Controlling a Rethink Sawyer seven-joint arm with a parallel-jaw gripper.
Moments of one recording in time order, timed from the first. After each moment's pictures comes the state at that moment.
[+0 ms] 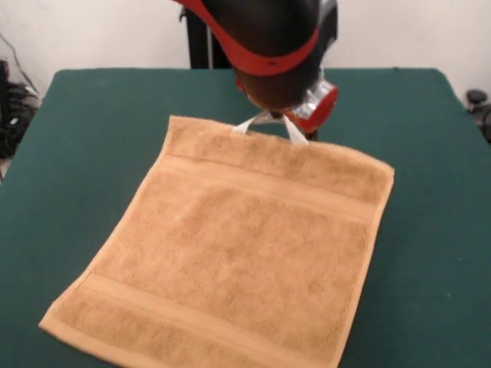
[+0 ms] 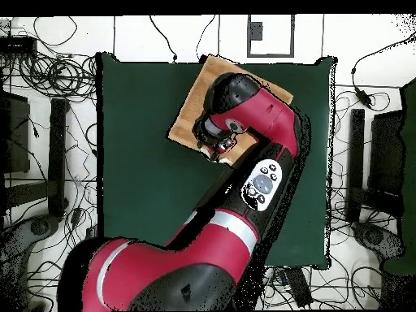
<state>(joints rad) 0.05 -0.08 -0.66 1.02 0.75 1.44 1.89</state>
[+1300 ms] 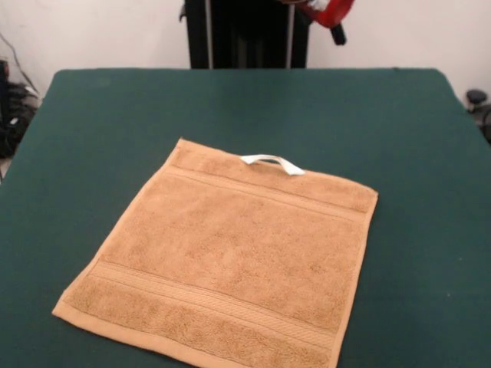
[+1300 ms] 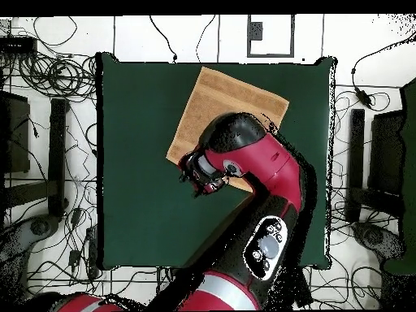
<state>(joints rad) 0.10 -0.35 -0.59 1.41 0.72 1.43 1.89</state>
